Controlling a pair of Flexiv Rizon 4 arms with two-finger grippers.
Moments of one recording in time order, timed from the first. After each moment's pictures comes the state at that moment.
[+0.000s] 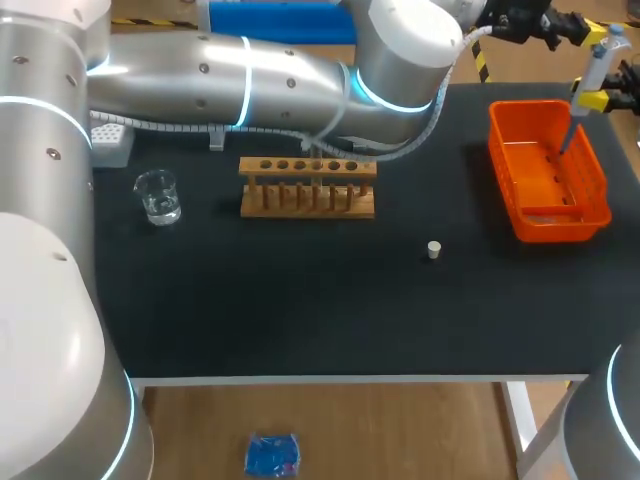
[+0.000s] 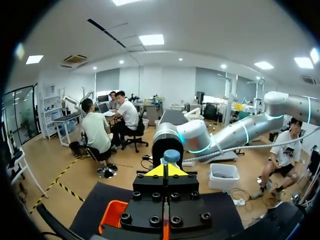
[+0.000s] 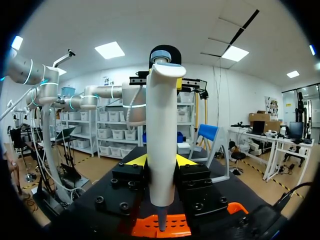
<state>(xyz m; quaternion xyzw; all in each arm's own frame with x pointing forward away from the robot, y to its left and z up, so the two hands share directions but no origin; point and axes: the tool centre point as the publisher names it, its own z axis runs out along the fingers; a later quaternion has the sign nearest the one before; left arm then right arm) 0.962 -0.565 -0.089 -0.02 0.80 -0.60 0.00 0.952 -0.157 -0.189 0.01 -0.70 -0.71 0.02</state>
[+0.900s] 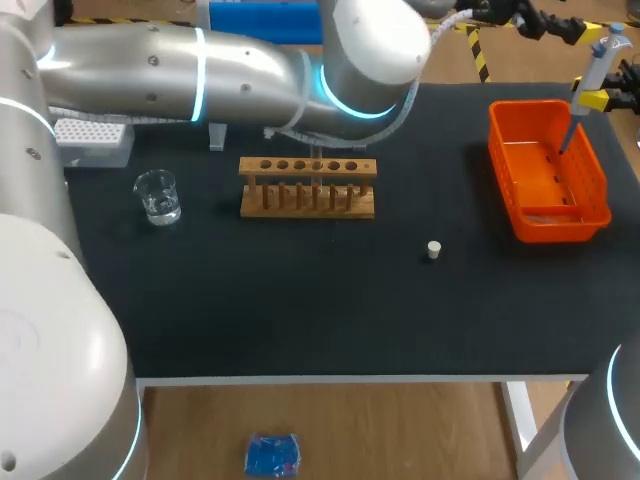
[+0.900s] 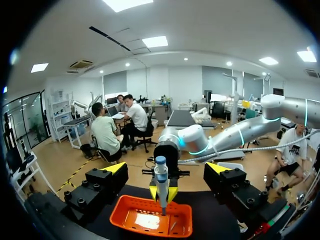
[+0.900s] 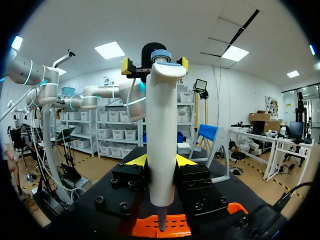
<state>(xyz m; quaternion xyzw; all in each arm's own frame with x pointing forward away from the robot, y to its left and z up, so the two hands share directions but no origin) 0.936 -0.515 -0.045 -0.04 0.80 -0.59 0.05 0.952 -0.157 -0.188 0.01 -0.70 -0.71 0.02</state>
